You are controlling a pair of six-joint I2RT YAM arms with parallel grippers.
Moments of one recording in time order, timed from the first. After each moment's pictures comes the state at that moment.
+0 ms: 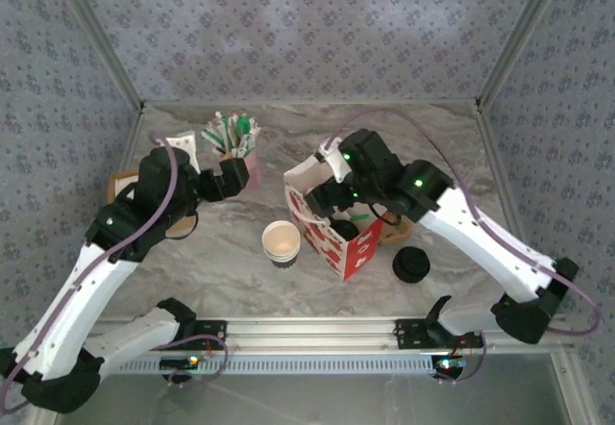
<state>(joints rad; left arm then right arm) -0.59 0.90 1.25 -0.85 -0.19 -0.61 0.84 1.30 1.49 -0.93 0.01 0.10</state>
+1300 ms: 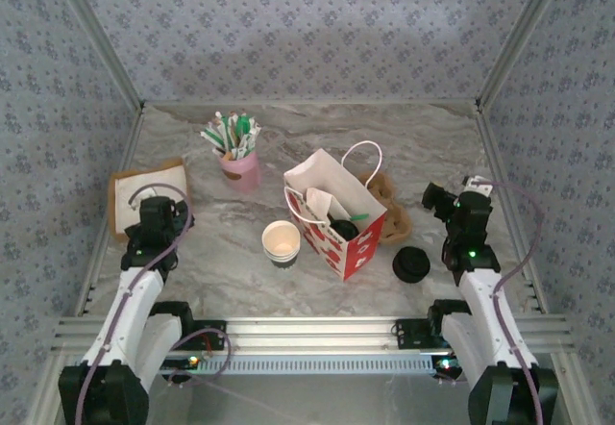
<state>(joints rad) -0.01 0.77 0.41 -0.31 -0.38 -0.35 -0.05 0.77 0.40 -0.04 0.19 0.28</state>
